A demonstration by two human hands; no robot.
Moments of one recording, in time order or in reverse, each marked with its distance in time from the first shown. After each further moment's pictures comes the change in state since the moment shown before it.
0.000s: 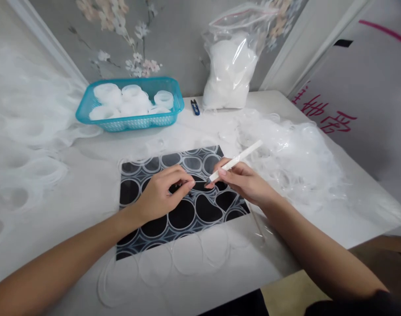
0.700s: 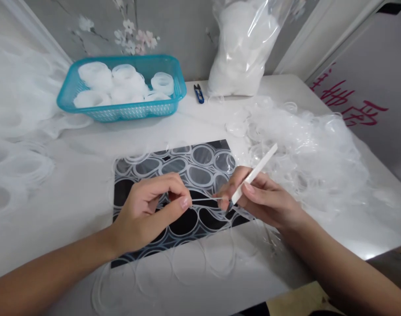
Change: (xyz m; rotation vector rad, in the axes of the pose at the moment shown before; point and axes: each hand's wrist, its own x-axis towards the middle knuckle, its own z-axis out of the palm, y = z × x) left_hand -0.003 0.024 -0.020 -0.360 -0.023 -0.254; right_hand -0.015 -0.005 0.008 0.219 -0.079 0.056
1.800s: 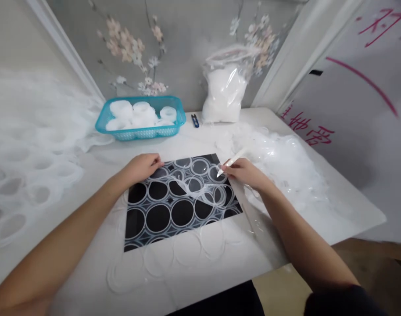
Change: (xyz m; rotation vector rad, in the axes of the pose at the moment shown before) left_hand 0.041 -0.068 -0.076 0.955 -0.184 -0.399; right_hand 0.020 -0.009 -0.056 -0.983 0.459 0.176
